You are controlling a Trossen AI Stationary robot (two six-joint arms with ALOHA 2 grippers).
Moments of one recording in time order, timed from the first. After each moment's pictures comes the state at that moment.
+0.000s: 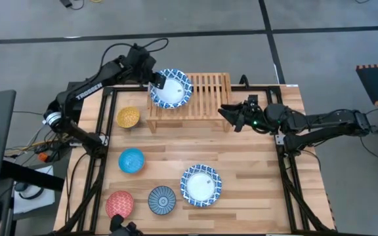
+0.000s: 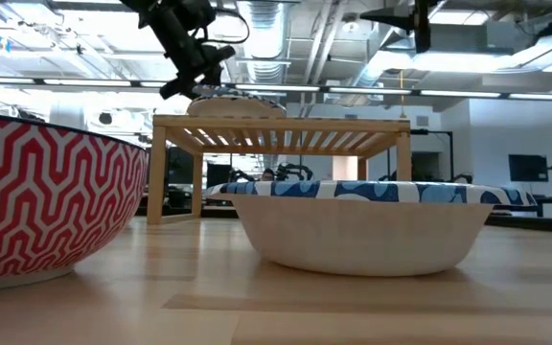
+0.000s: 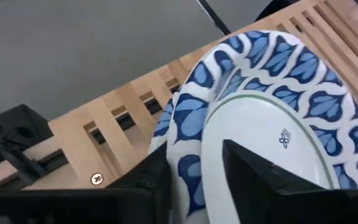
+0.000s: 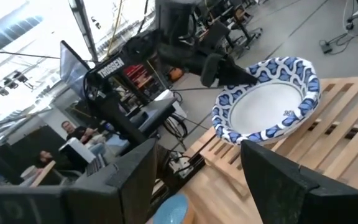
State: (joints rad) left arm 0.77 1.49 1.42 -0.66 0.03 -0.32; right arm 0.01 0.95 0.75 0.23 0.40 0.67
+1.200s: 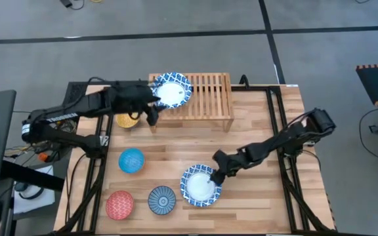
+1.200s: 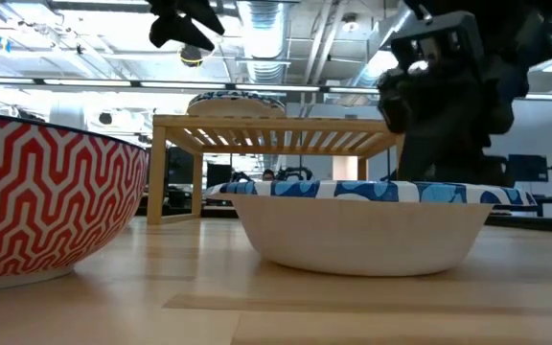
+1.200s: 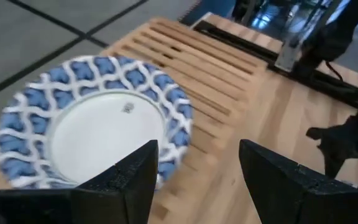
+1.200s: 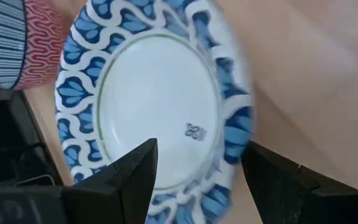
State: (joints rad) left arm 0.27 1.12 1.17 -0.52 -0.18 -0.25; right arm 0.33 1.60 0.75 -0.02 -0.03 1.18
